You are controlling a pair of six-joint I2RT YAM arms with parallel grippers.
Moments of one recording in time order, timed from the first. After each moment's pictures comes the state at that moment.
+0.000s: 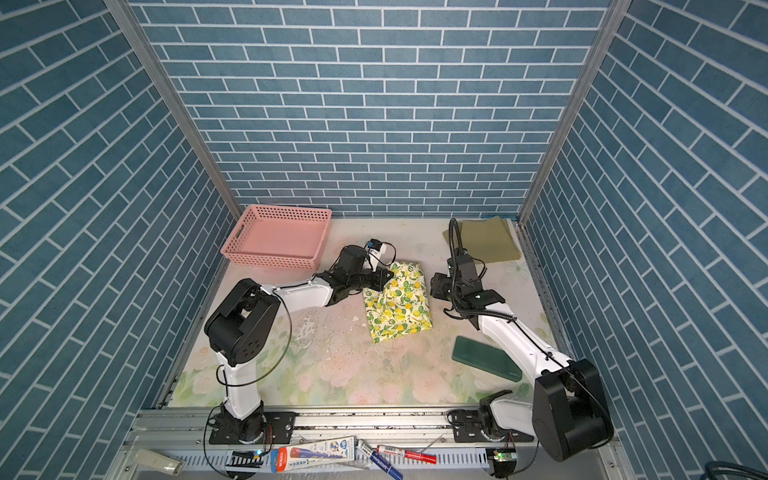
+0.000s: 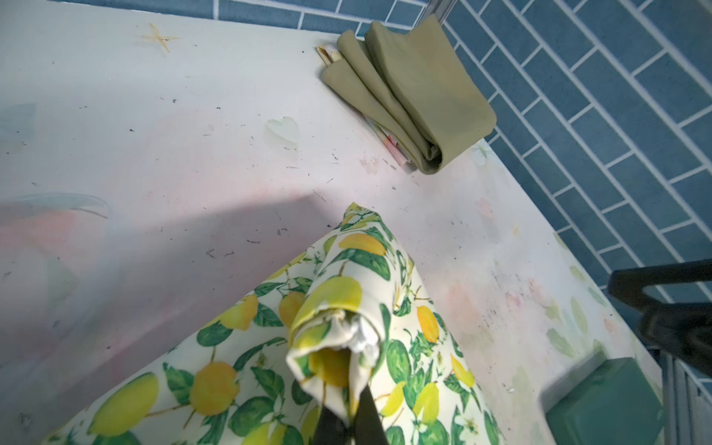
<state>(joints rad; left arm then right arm) -0.63 1.93 1.18 0.20 0.30 -0.39 0.40 1.26 0.82 -0.29 0.00 0.49</state>
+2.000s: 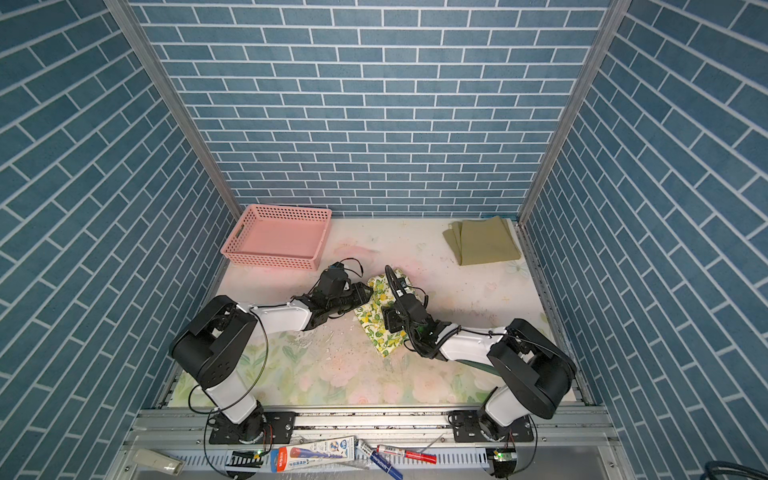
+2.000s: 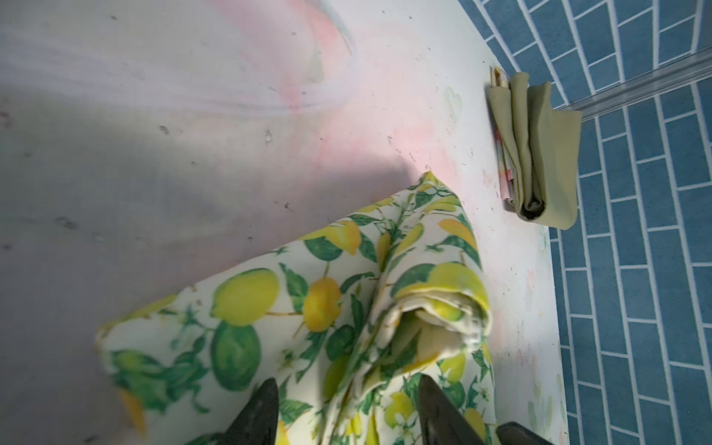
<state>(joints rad) -0.59 1.72 0.80 0.24 0.13 -0.91 0.87 1.51 0.59 0.33 0.22 0.33</state>
